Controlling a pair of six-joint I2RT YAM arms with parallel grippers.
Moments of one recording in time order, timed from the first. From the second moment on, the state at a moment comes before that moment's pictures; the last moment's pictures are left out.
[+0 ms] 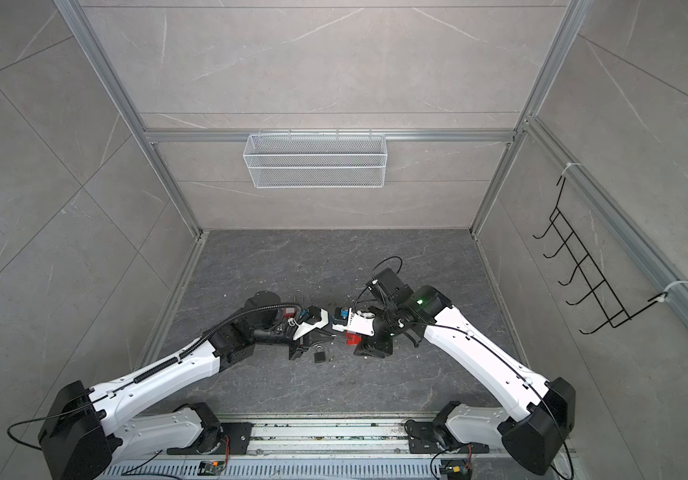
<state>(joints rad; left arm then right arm) -0.78 1.15 0.75 -0.11 0.64 0.34 0.68 1.24 1.23 -1.11 -0.40 -0.72</state>
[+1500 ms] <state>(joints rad) -0.78 1.06 0.74 -0.13 0.77 0.29 0.68 1.26 1.17 -1.13 -0.48 -0.83</state>
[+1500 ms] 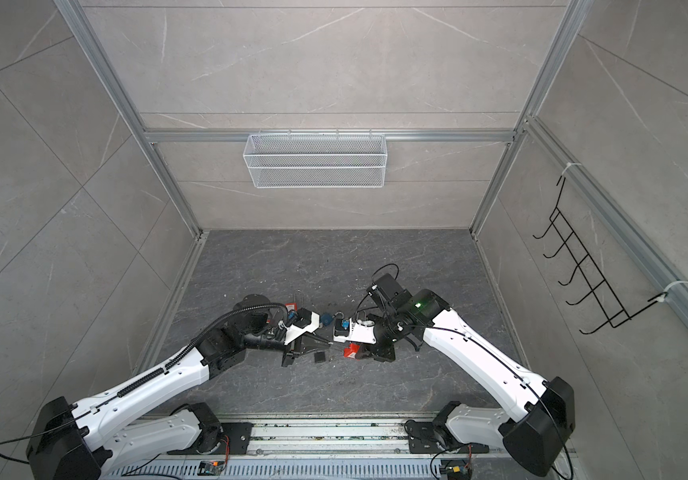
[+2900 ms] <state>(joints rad) -0.81 1.15 0.77 -0.09 0.76 0.26 0.68 1.22 1.17 -1.07 -0.48 -0.70</state>
